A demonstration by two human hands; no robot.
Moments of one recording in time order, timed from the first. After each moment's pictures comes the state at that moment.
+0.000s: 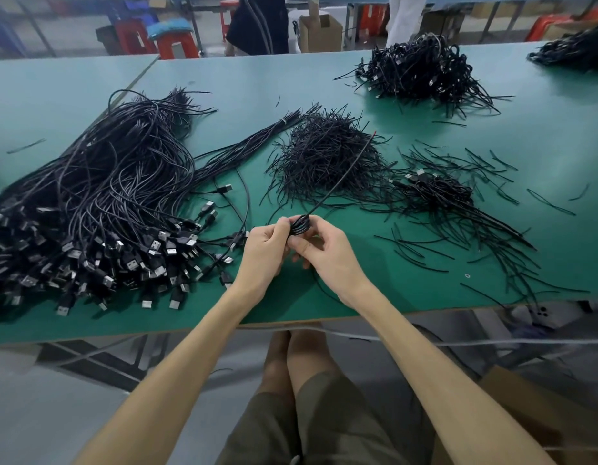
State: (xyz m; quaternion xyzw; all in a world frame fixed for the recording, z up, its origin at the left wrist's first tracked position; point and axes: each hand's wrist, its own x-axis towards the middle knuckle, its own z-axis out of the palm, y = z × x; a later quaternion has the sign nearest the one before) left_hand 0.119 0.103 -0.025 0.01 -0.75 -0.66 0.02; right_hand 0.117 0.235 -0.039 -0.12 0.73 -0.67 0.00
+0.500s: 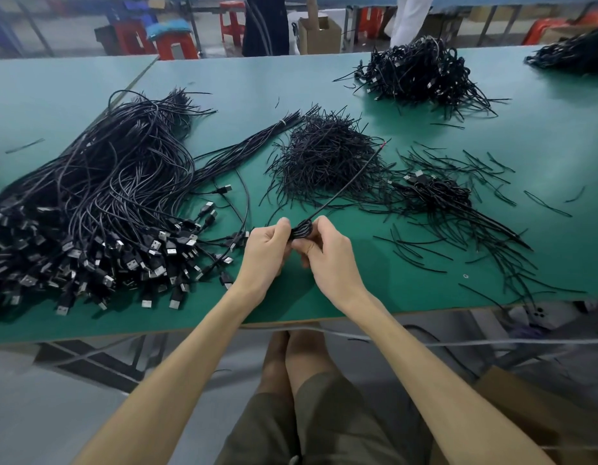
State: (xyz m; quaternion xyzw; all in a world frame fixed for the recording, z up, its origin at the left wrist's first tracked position) left_hand 0.118 0.102 -0.026 0.03 -0.75 -0.66 0.02; right_hand 0.126 0.229 -0.037 -0.09 0.80 -0.59 -0.07
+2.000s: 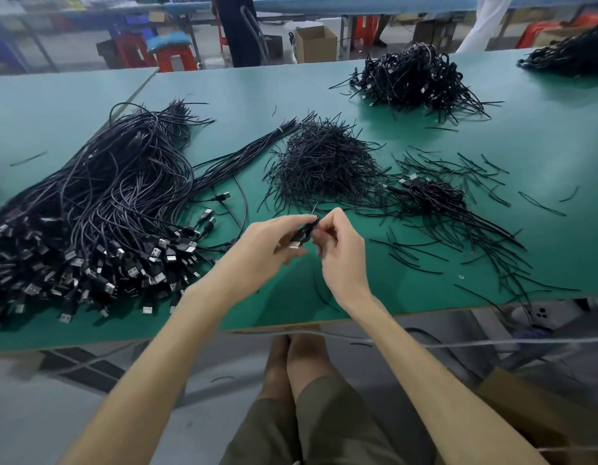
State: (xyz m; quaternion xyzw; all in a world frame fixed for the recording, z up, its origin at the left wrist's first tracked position) left_hand 0.115 0.081 0.007 -0.26 -0.90 -0.35 0.05; right_hand 0.121 0.239 -0.030 -0.05 0.76 -0.63 -0.17
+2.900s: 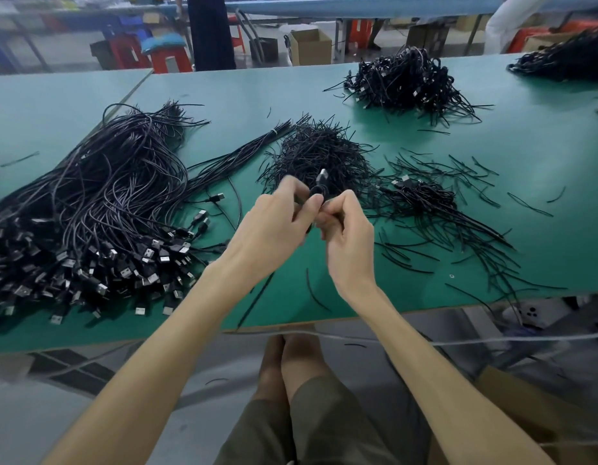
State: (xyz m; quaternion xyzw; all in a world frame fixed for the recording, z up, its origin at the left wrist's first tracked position) left_hand 0.121 0.118 0.053 -0.16 -0.92 -0.36 0.10; right_hand 0.129 0.249 -0.001 -0.10 0.72 -0.64 -0.25
